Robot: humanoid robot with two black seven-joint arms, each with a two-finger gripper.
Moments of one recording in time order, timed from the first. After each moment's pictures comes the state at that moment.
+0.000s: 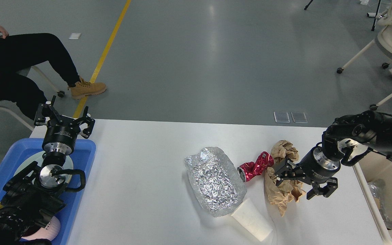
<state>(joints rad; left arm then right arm) -0.65 0.17 -1.04 -0.32 -0.14 -0.54 -0.36 1.44 -0.30 -1.09 0.95 0.08 0.68 -0.13</state>
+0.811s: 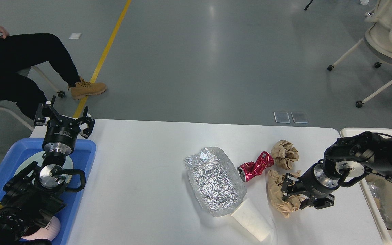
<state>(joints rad) -0.65 0.17 -1.04 -0.32 -0.14 -0.54 -0.36 1.32 -0.32 -1.06 0.97 0.09 0.51 -0.13</state>
